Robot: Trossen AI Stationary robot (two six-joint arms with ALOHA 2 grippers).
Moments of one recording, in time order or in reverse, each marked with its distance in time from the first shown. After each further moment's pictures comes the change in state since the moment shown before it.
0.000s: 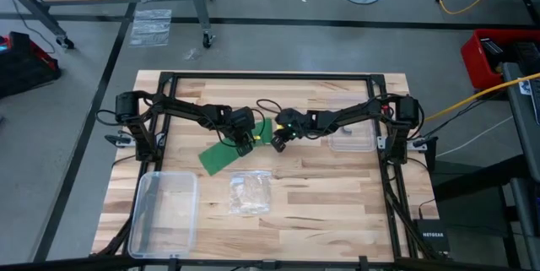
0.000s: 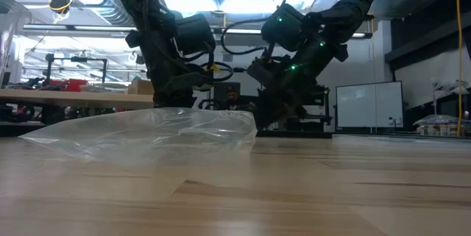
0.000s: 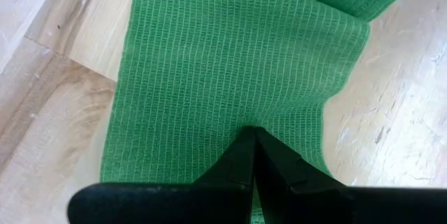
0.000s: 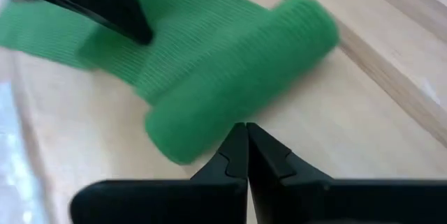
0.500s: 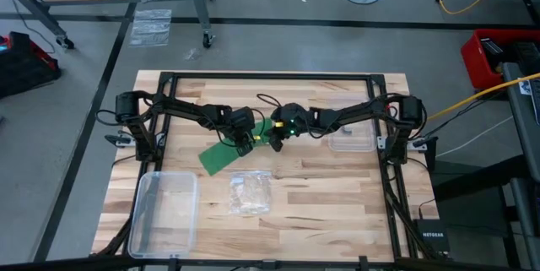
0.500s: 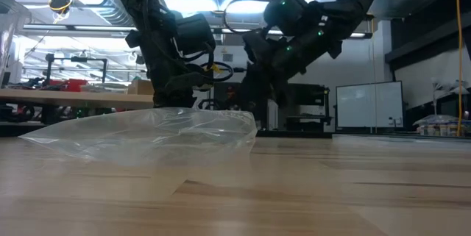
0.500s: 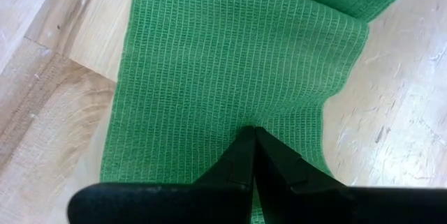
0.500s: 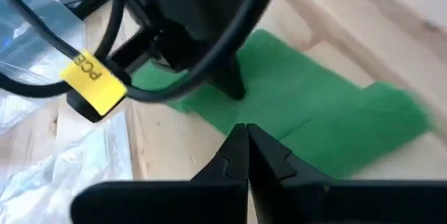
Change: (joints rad) left arm 0.000 0.000 0.000 0.000 0.001 0.010; right arm -0.011 -0.042 0.000 0.158 -0.159 -0.046
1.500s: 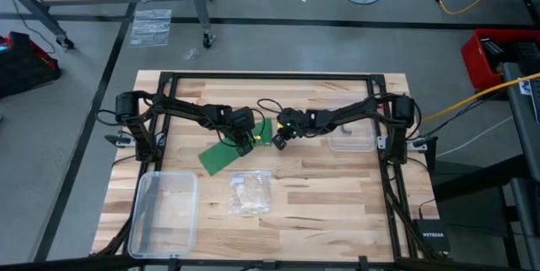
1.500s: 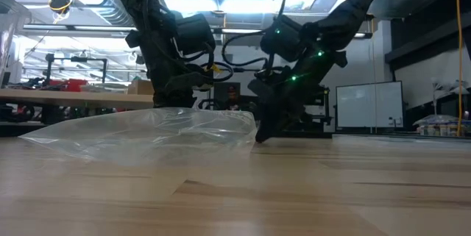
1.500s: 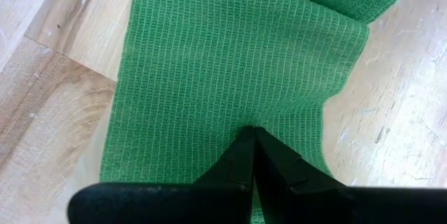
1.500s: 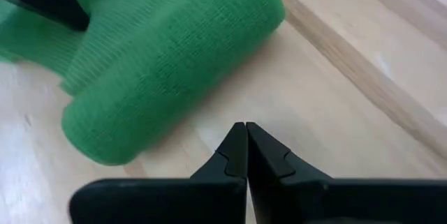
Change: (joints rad) left arm 0.001 0.000 0.000 -0.001 0.002 -0.008; right arm -0.014 0.083 0.000 -0.199 0.210 0.064
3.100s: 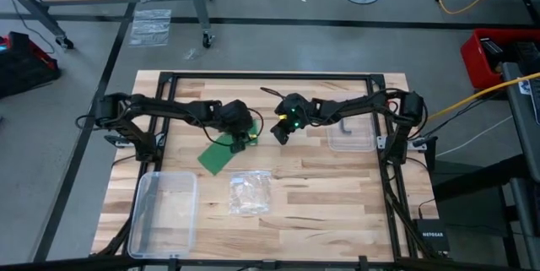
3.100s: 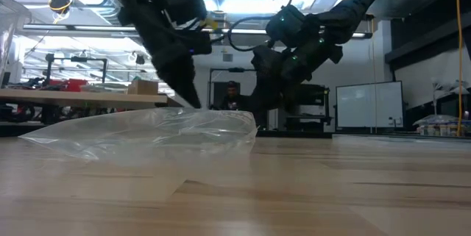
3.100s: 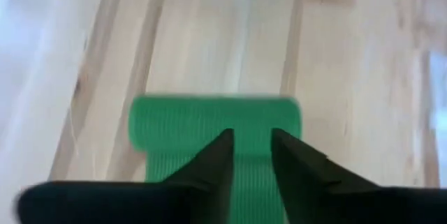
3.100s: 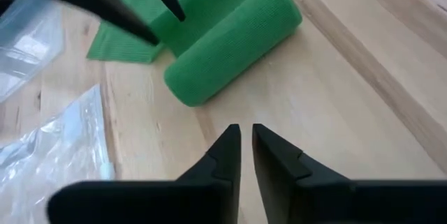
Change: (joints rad) left arm -0.013 -0.233 -0.006 0.066 -0.047 0.366; right arm -0.093 -0.082 0.000 0.082 -0.355 -0.108
